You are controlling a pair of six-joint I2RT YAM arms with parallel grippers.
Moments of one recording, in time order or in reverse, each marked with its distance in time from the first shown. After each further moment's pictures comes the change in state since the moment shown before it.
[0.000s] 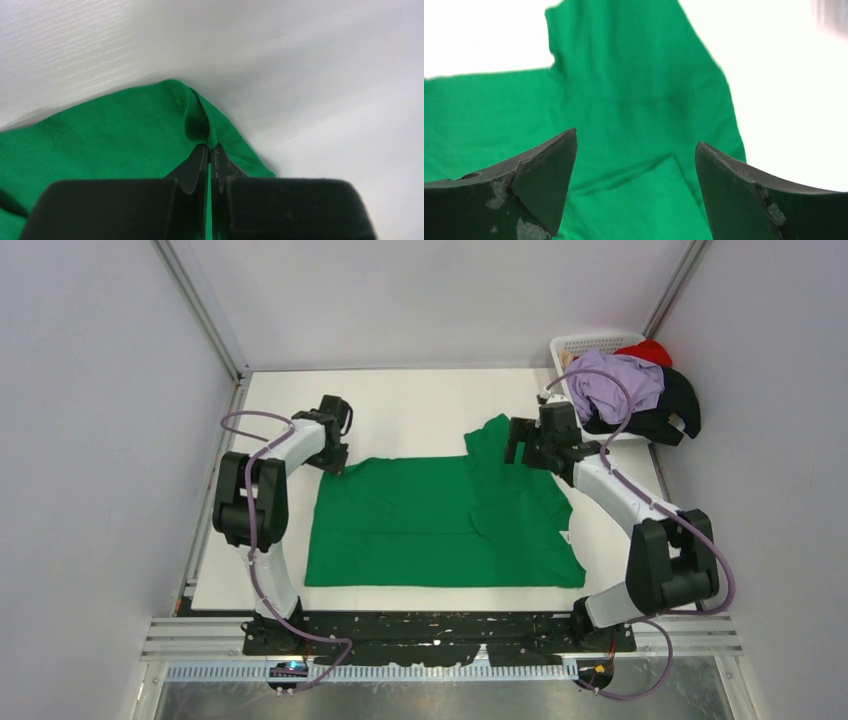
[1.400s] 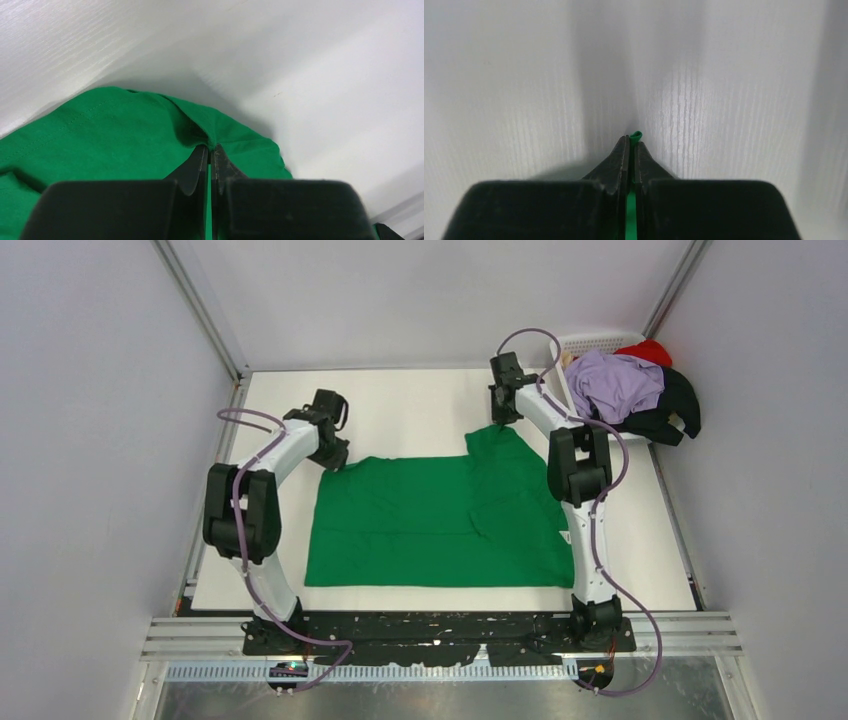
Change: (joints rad) left arm 0.000 -0.094 -0.014 0.007 0.074 0.166; right arm 0.019 1.018 1.147 -0.357 0.156 -0.115
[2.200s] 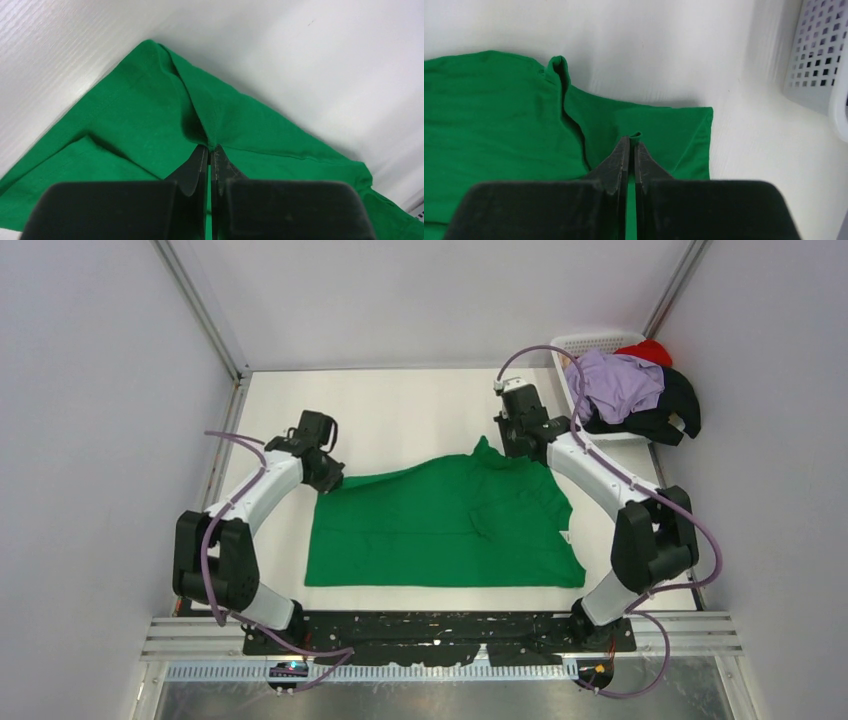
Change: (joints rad) left arm -0.013 -0.286 -0.239 0.041 0.073 0.176; right arm 0.128 -0.786 -0.802 0.169 0.032 -0.150
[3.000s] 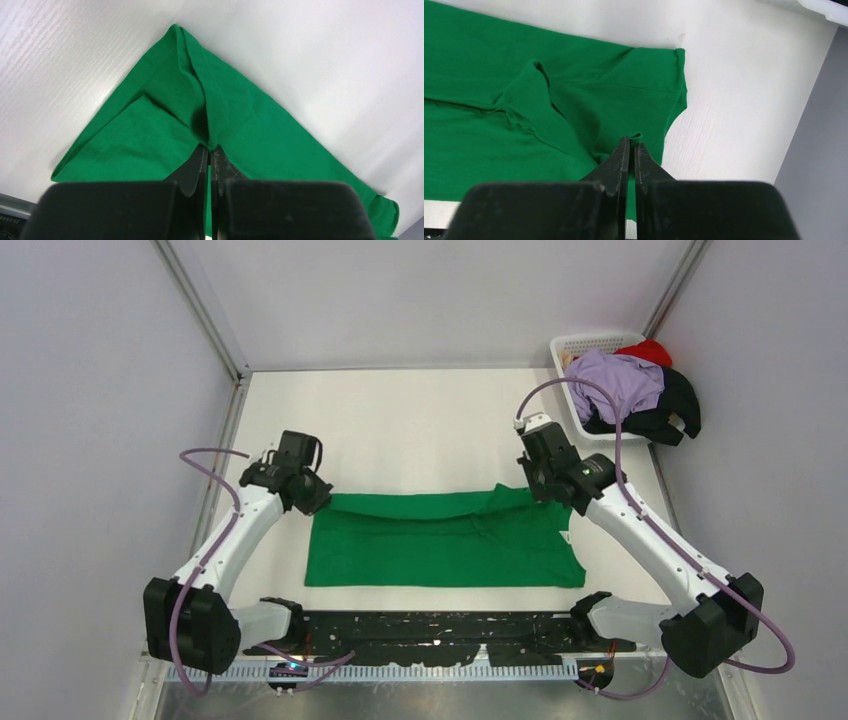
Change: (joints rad) left arm -0.004 -0.305 -0.152 -0.116 0.011 0.103; right arm 0.127 -0.448 -0.175 -0.388 0.128 0.028
